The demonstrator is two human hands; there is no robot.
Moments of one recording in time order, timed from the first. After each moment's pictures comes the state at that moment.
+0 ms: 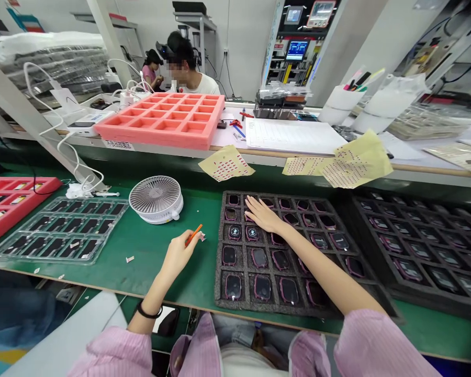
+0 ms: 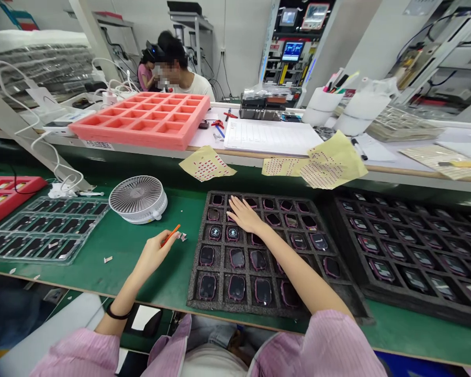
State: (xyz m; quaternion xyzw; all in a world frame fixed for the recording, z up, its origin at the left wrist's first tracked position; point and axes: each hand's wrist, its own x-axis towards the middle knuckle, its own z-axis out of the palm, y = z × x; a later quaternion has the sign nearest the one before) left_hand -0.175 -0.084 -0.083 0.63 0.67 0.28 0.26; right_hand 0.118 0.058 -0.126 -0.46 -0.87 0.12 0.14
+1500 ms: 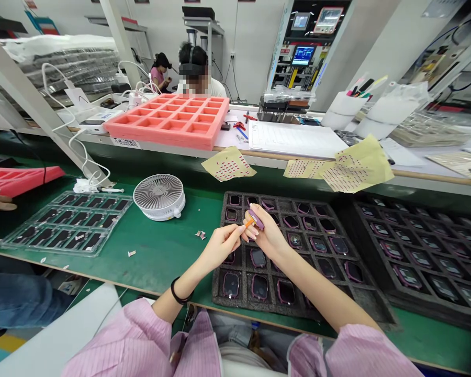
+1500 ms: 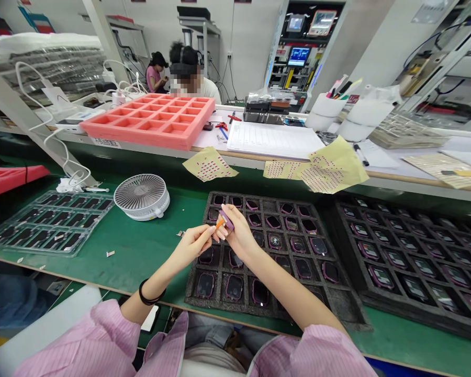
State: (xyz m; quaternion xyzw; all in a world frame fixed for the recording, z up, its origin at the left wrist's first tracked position) left_hand -0.081 -0.078 -0.039 0.63 0.42 0.42 0.50; right_hand 0.054 -0.045 -0.020 -0.27 -0.36 0.74 0.51
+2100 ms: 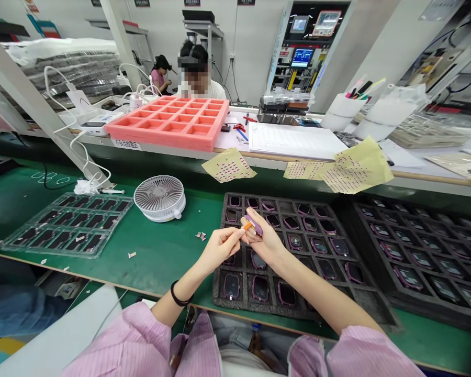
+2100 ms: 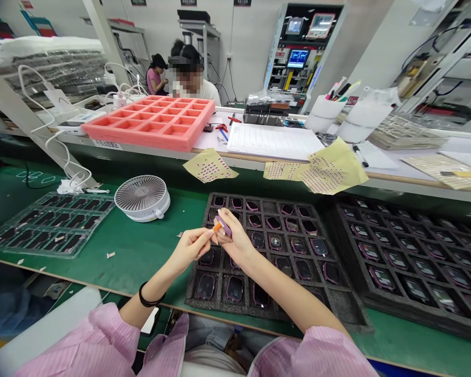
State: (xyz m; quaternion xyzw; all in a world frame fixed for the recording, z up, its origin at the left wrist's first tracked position) left_hand -0.082 -0.083 -0.038 0.56 0.38 0.45 0.58; right_hand 0.049 -0.045 -0.030 -0.23 -0.33 0.78 0.48
